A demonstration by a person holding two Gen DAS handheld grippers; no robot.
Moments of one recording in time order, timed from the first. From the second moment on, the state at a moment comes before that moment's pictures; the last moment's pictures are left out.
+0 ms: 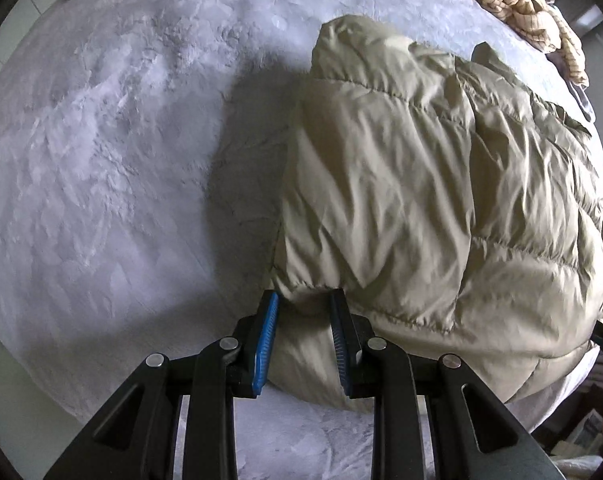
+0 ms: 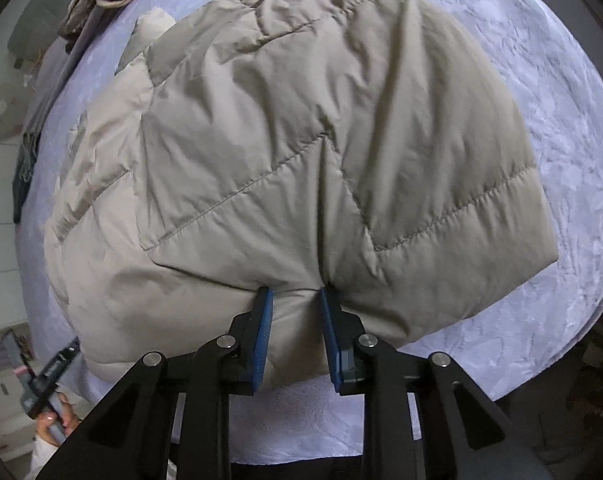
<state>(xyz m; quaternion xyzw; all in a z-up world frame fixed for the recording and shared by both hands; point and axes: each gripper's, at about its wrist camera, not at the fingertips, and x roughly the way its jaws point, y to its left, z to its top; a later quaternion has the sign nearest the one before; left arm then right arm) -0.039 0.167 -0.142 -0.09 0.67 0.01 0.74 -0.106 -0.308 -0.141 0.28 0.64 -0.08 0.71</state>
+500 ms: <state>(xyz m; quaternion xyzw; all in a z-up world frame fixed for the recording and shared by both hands) 0.003 0.191 -0.147 -0.14 0.64 -0.06 0.75 -0.089 -0.260 -0.110 0.25 0.65 -0.11 0.71</state>
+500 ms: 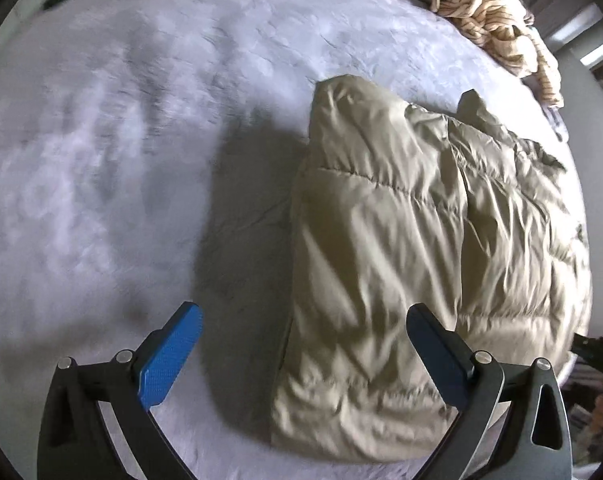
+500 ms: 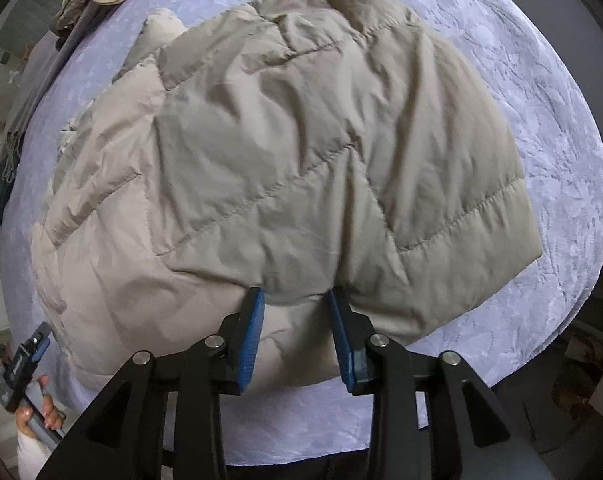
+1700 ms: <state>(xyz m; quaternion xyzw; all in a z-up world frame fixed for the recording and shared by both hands) 0.049 0.103 -0.070 -0.26 0.65 -0.32 0.64 0.043 -0.091 -0.096 0.21 0.59 0.01 0.78</state>
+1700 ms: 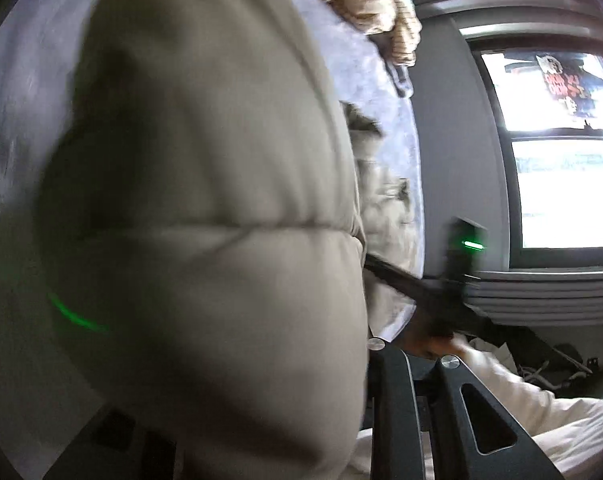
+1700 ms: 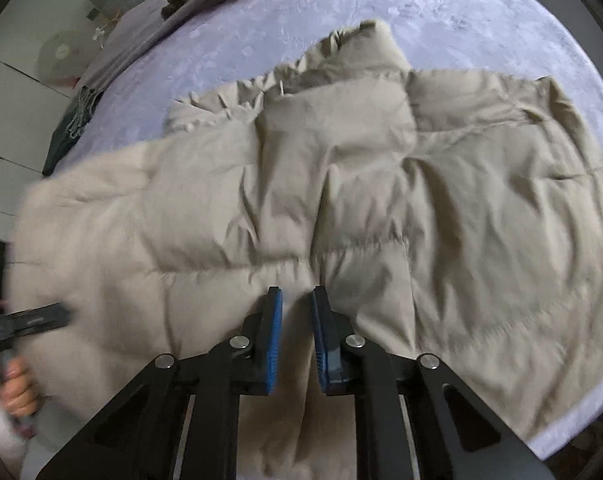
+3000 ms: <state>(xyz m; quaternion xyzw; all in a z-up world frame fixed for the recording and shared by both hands) 0.037 -0.296 -0.070 -0.05 0.65 -0.40 0.65 -0.083 -0.298 -0.044 0.42 0.48 0.03 0.77</state>
